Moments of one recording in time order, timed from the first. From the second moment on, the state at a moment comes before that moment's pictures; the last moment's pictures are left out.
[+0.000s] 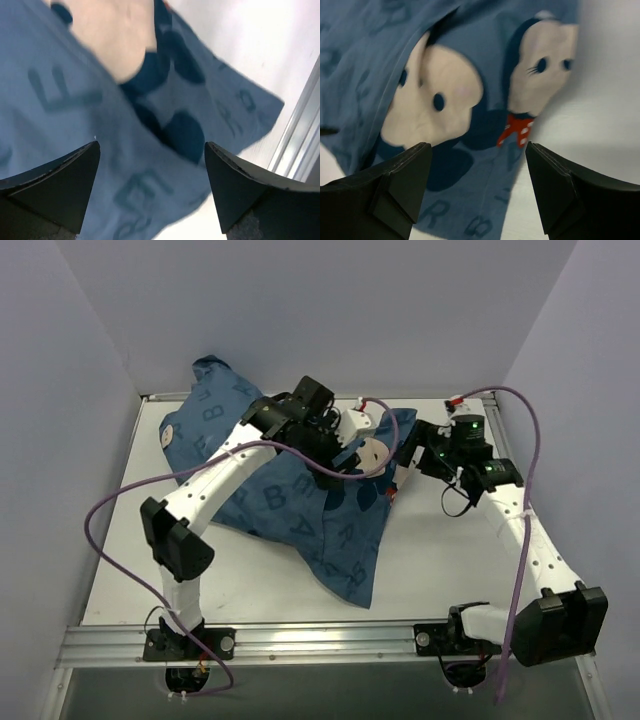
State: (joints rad) left arm -0.72 1.88 2.07 -1.15 0.33 0.40; right arm 0.12 1.21 1.13 -0.54 -0.15 0.47
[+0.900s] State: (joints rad) left arm -0.62 2.00 2.08 -0.93 0.18 0.25; right arm 0.26 1.29 0.99 -0.29 -0.18 0.61
